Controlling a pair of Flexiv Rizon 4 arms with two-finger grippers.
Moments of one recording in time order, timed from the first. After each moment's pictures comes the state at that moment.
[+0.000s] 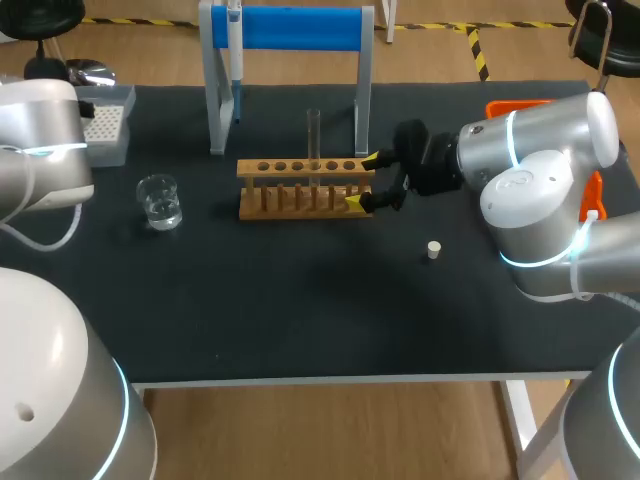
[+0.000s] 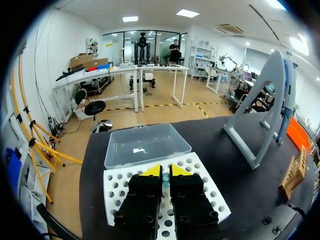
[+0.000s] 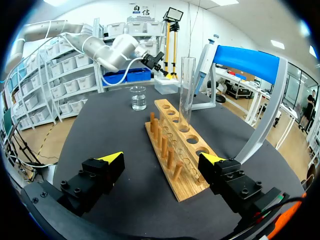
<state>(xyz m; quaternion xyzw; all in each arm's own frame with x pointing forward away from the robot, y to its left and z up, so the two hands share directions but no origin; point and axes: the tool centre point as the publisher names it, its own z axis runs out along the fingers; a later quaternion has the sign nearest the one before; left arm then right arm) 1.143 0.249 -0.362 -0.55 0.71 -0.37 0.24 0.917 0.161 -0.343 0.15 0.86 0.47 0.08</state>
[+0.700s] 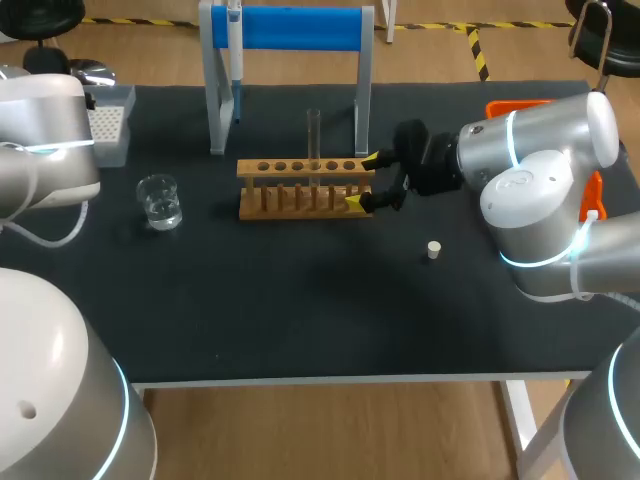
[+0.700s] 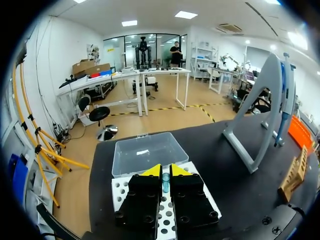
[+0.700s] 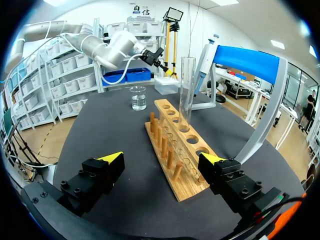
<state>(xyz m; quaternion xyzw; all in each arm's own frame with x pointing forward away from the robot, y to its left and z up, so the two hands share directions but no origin) 1.140 0.248 -0.336 -0.55 0.71 -0.35 0.28 0.917 0.161 -0.343 0.15 0.86 0.47 0.08</state>
